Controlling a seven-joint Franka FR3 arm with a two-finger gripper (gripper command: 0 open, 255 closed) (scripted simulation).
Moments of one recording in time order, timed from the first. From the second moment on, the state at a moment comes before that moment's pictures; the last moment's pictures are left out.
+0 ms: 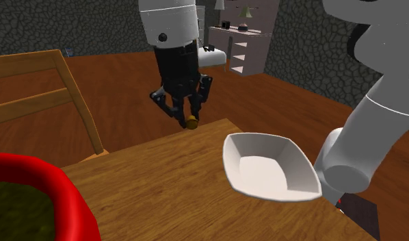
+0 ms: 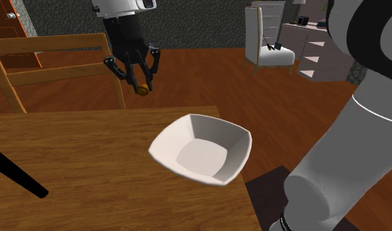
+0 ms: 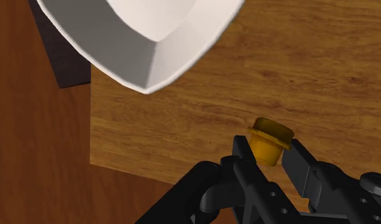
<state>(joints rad) 0.05 -0.10 0.68 -1.58 0.02 1.36 1.02</state>
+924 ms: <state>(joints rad) 0.15 -0.71 0.48 -2.05 0.25 1.27 0.85</state>
